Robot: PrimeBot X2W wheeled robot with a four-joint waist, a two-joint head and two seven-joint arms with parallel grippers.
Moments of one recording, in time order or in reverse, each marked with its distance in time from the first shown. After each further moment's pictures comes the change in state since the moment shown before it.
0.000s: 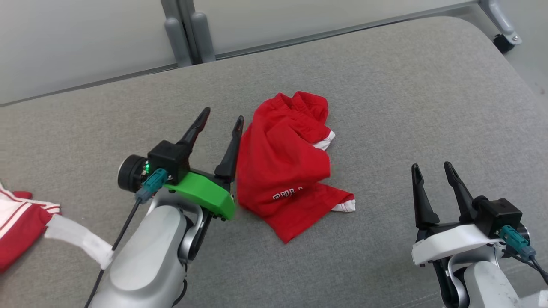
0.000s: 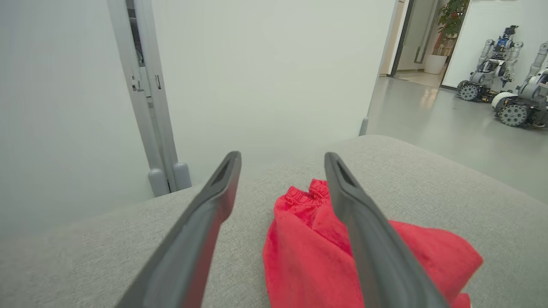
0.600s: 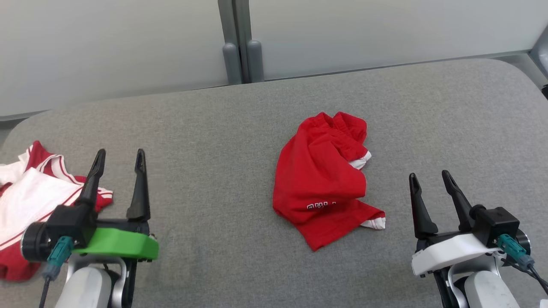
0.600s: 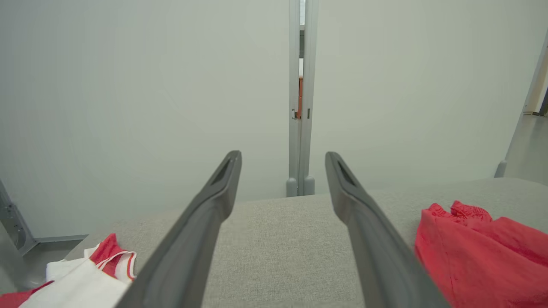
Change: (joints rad) left arm 0.343 0.118 0.326 -0.311 0.090 0.076 -0.002; right arm 0.046 0.000 0.007 -0.042 -0.026 0.000 0.019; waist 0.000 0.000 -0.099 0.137
